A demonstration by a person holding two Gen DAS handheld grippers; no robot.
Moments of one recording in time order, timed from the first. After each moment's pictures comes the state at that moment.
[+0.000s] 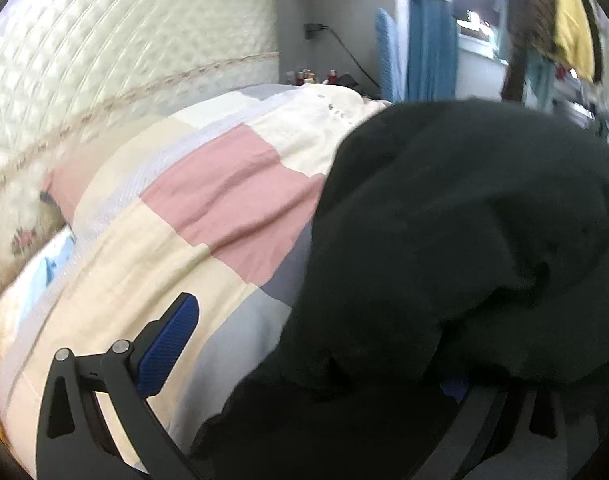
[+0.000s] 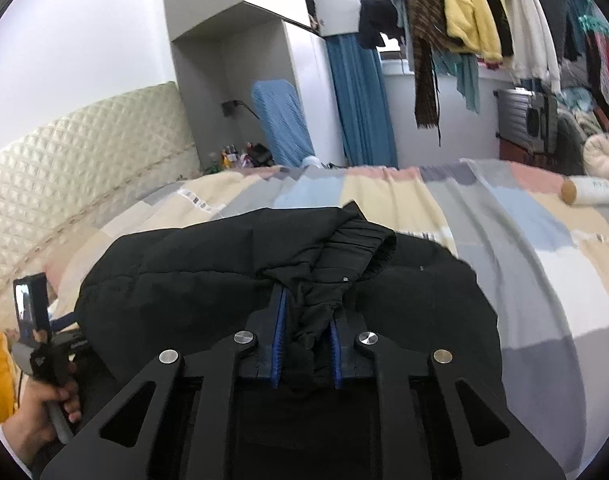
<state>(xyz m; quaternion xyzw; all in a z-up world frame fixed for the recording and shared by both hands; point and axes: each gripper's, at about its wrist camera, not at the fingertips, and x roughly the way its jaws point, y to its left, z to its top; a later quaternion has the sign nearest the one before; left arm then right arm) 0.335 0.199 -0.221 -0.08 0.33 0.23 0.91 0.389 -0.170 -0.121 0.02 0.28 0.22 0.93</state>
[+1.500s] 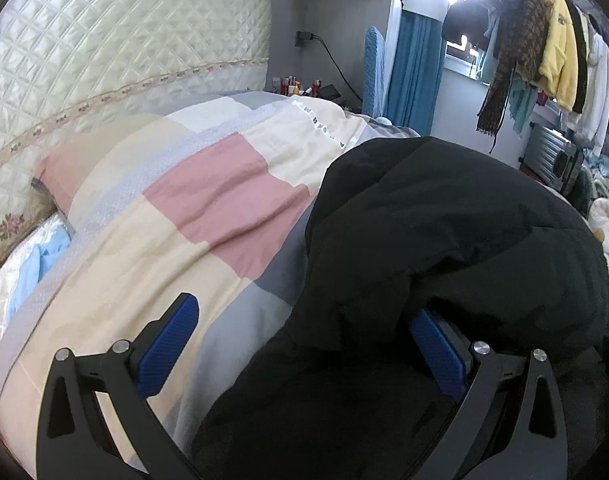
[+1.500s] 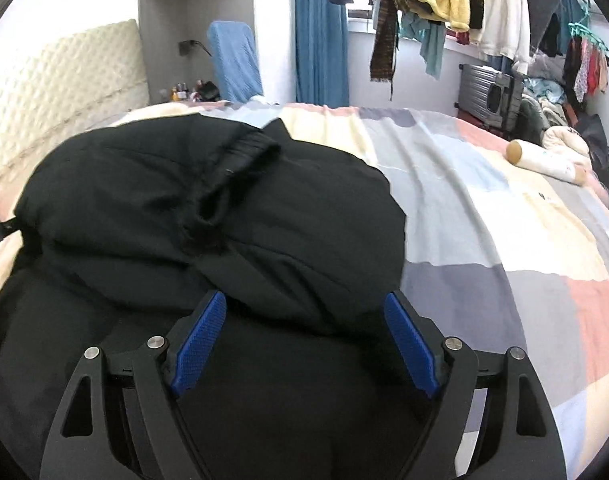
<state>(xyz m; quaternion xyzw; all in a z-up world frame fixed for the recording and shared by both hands) 0.302 0.196 -0.190 -0.12 0.32 0.18 0.92 0.361 -0.230 -0.179 -0.05 0.36 0.13 0.92</state>
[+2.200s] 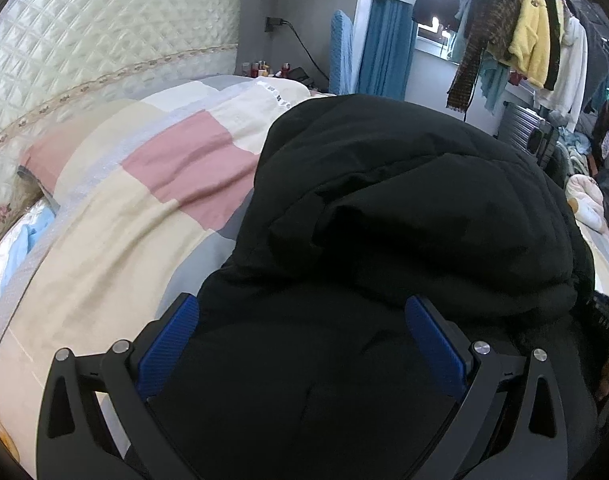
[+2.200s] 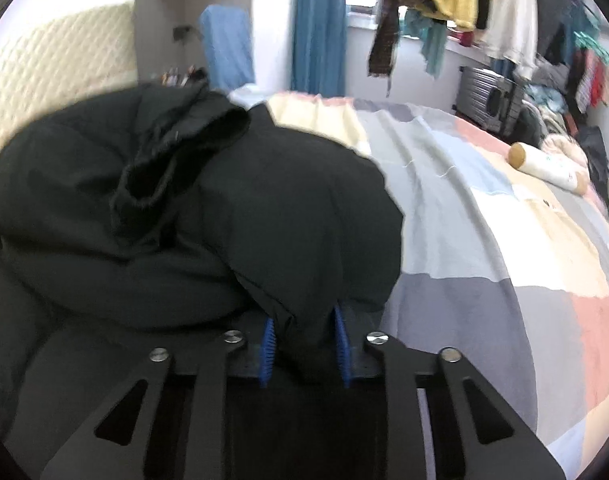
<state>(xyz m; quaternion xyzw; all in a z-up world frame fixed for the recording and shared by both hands) 0.275 0.154 -0.197 -0.11 0.34 0.13 0.92 0.396 -0.235 -0.203 -0.06 0.36 0.12 0.92</state>
